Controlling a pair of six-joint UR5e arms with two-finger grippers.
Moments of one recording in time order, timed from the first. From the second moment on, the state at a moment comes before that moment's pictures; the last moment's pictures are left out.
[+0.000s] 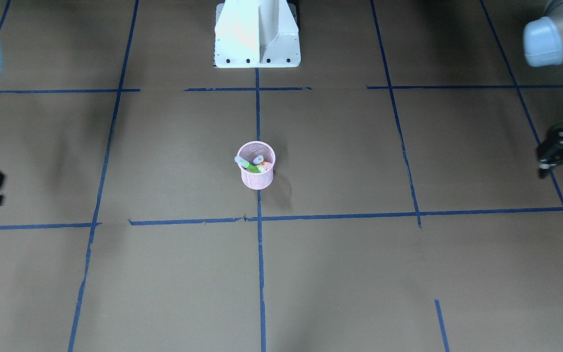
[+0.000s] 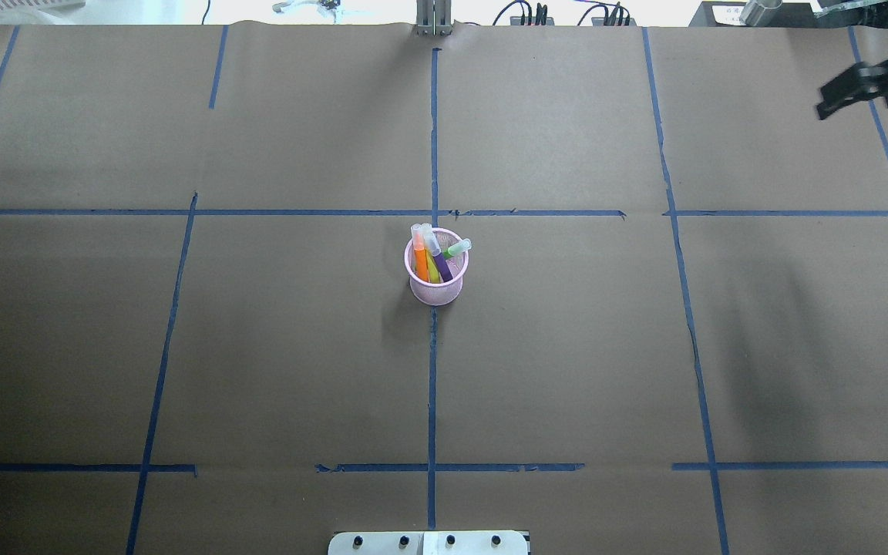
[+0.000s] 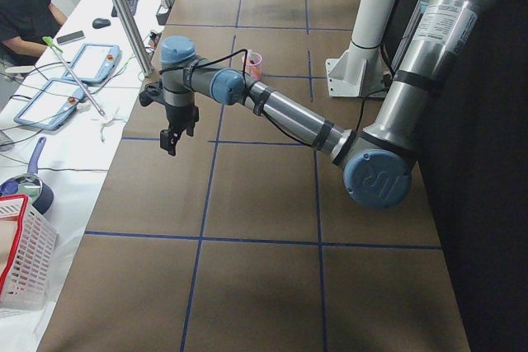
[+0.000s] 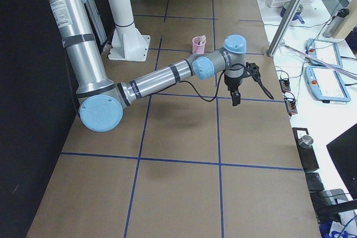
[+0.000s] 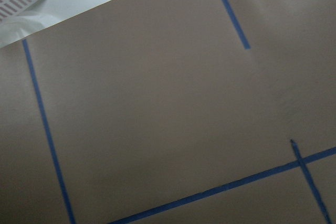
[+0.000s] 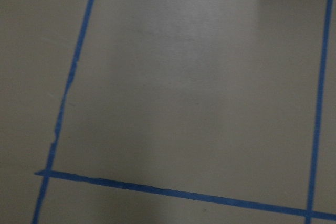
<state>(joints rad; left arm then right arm) -1.39 -1.89 -1.70 -1.45 -2.15 0.01 1.36 -1.31 1.67 -1.54 2.24 0.26</state>
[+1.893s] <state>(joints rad) -1.66 -1.60 -1.70 -1.20 -2.40 0.34 1.62 -1.61 1.70 -1.80 2.33 -0.27</state>
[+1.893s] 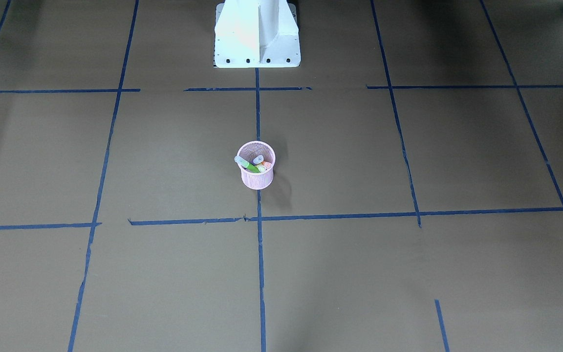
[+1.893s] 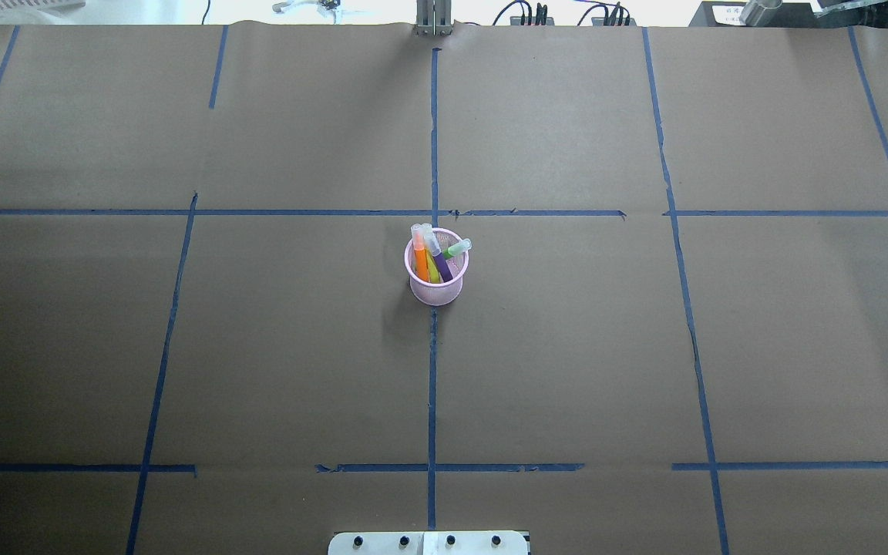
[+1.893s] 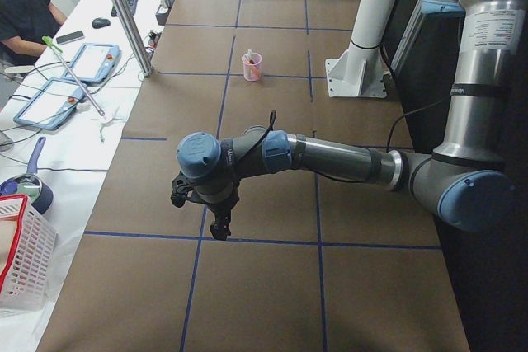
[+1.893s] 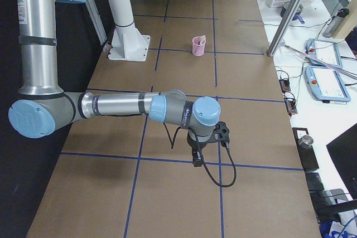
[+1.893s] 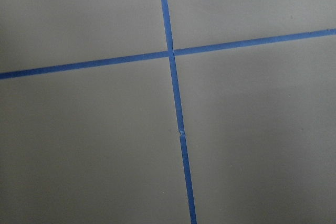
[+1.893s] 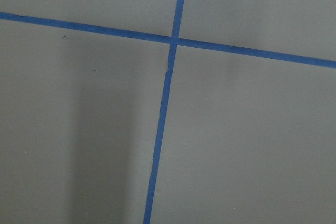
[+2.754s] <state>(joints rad) -1.65 -1.52 -1.76 -1.21 -2.39 0.34 1.58 -1.62 1.71 -1.80 2.32 -0.25</state>
